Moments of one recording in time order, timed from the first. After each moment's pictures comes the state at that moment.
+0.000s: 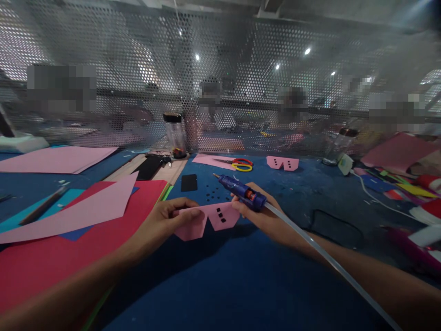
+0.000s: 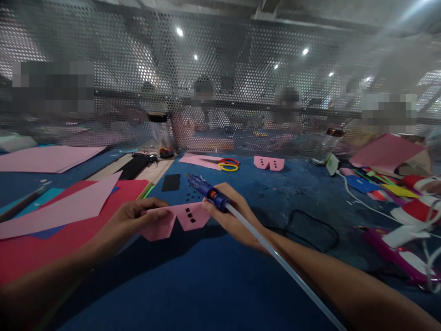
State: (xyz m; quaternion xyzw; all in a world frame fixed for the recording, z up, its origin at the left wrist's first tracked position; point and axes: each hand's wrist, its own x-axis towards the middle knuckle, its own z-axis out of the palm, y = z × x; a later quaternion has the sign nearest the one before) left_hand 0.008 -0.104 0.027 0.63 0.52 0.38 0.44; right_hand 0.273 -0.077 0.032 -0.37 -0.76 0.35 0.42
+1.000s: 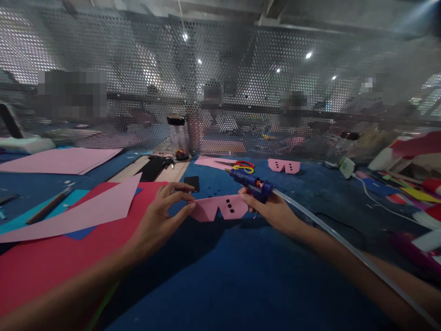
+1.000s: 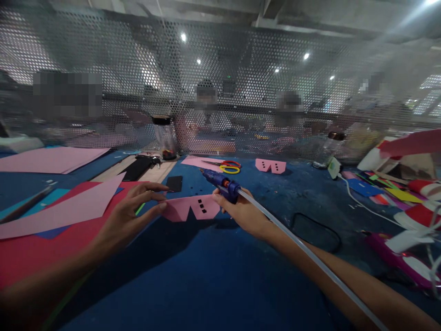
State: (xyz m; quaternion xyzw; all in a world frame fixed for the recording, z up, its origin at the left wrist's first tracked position) left_hand -0.003 -0.093 0.019 0.75 0.48 0.44 0.13; right_hand 0.283 -0.050 0.024 -0.43 -0.72 0.37 0.40
